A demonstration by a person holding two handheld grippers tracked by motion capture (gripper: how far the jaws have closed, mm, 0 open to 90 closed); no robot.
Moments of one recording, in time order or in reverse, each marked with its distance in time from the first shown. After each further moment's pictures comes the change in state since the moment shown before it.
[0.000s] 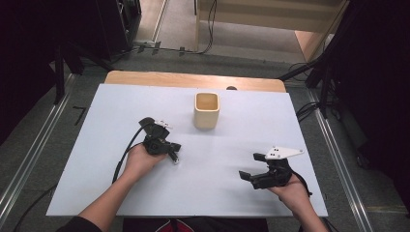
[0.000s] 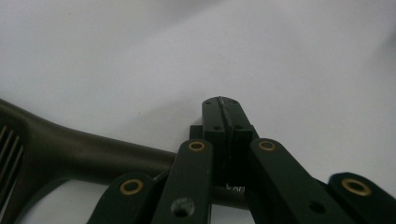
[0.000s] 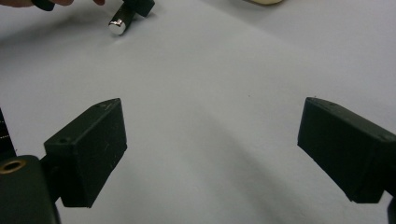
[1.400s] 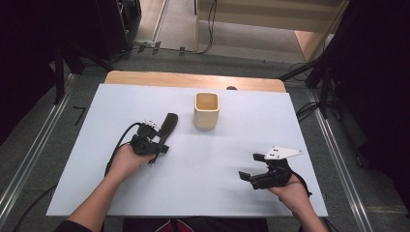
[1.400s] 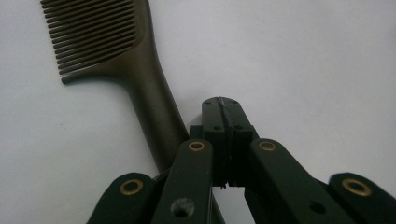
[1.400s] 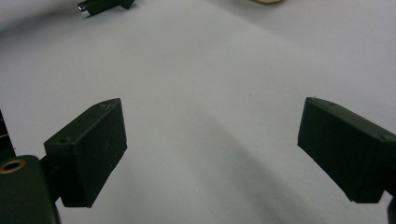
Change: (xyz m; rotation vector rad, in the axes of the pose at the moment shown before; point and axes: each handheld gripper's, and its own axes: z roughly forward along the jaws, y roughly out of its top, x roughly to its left) left arm 0.021 -0.013 -0.023 0.056 0.027 -0.020; right arm 0.000 0.000 0.001 0.005 -0.003 -0.009
